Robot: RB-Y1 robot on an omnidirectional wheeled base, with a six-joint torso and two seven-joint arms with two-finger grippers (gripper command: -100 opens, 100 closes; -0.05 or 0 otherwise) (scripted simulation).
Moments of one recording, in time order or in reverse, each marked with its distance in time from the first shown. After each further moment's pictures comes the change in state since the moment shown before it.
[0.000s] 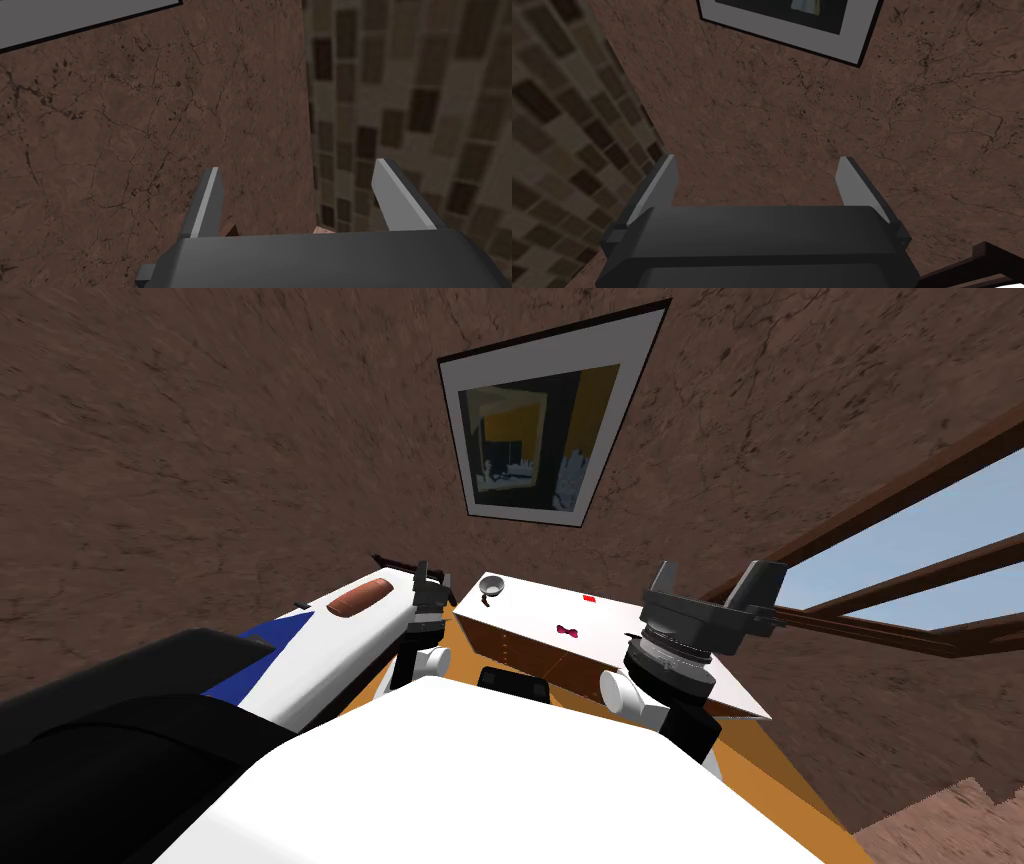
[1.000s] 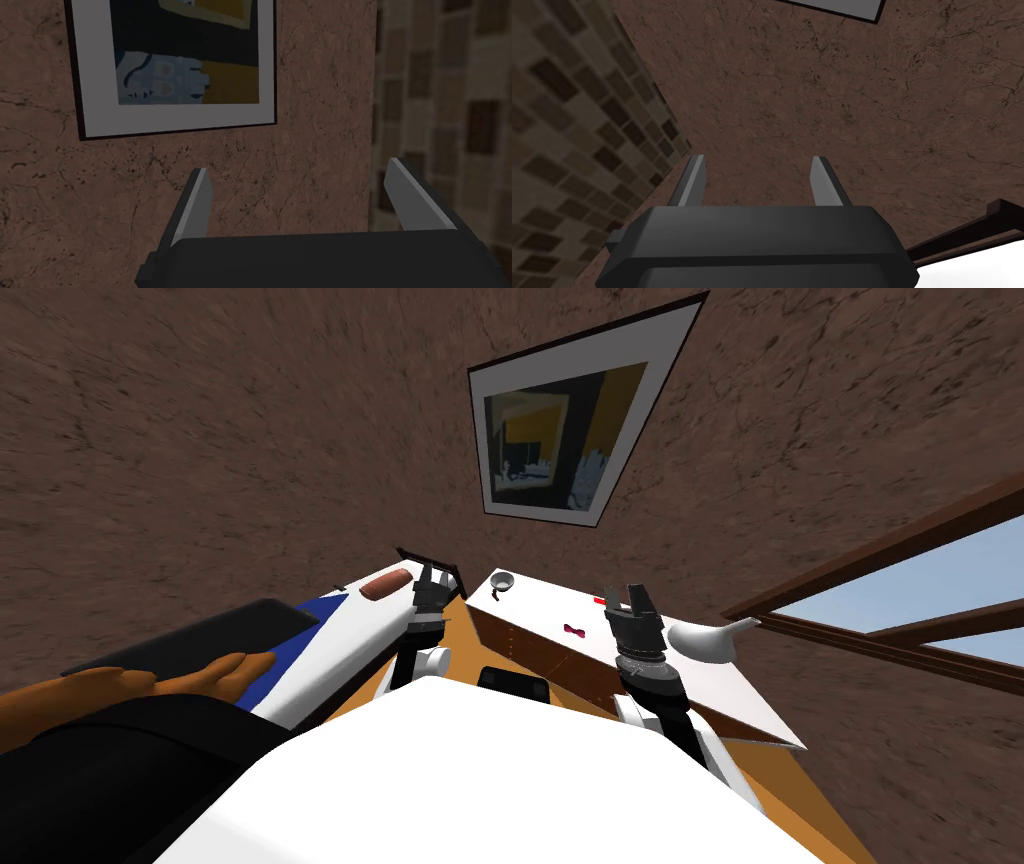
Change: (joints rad) left arm 0.000 0.000 0.000 0.000 0.000 0.000 0.000; right arm 0.088 -0.275 0.009 0.101 0.201 0.050 -0.062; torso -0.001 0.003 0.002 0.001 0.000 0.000
